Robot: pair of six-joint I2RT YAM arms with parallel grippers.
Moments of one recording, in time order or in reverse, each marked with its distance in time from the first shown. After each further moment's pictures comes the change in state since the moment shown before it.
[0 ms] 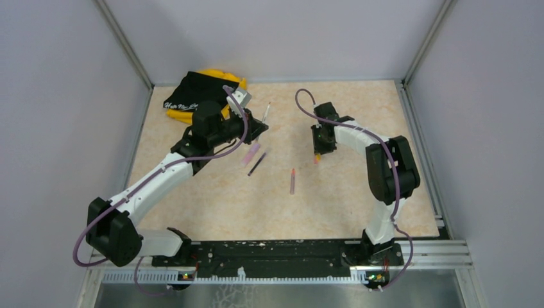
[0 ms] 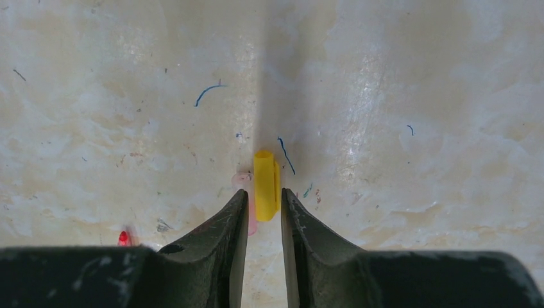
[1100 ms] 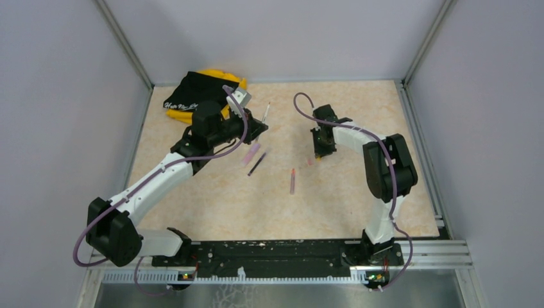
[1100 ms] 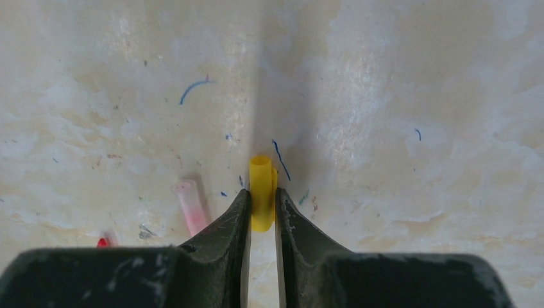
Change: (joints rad) left arm 0.005 0.000 0.000 -0.002 0.005 0.000; right arm 0.000 0.041 0.000 0.007 -0.003 -0.027
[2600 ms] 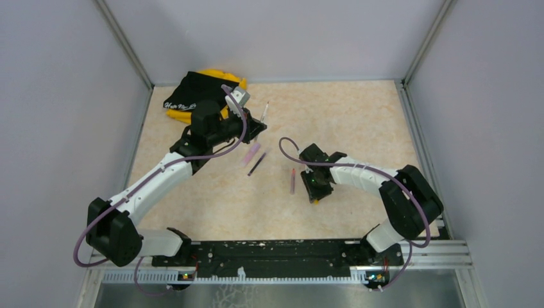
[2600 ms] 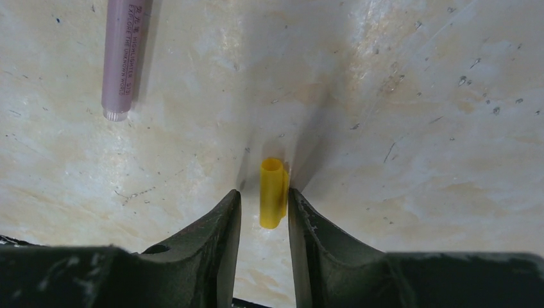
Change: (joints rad) left arm 0.013 0.000 0.000 -0.003 0.002 0.000; right arm 0.308 -0.363 -0.412 -0.119 -0.043 0.085
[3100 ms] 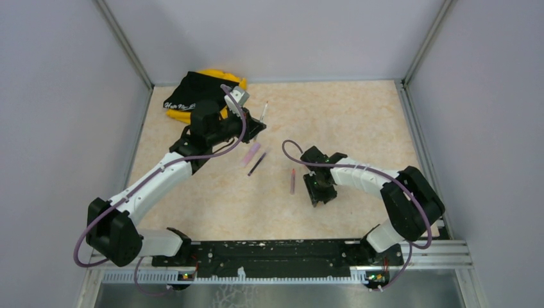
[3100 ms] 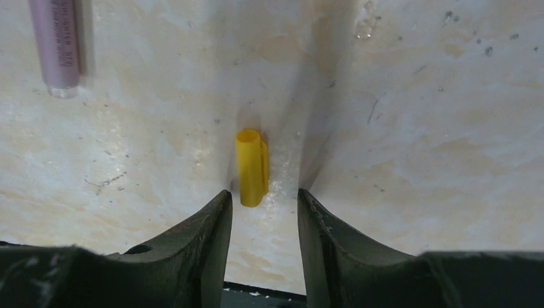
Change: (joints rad) left arm 0.006 0.000 0.000 0.000 0.000 0.000; right arm 0.007 -0.012 -0.011 -0.064 0.031 0.058
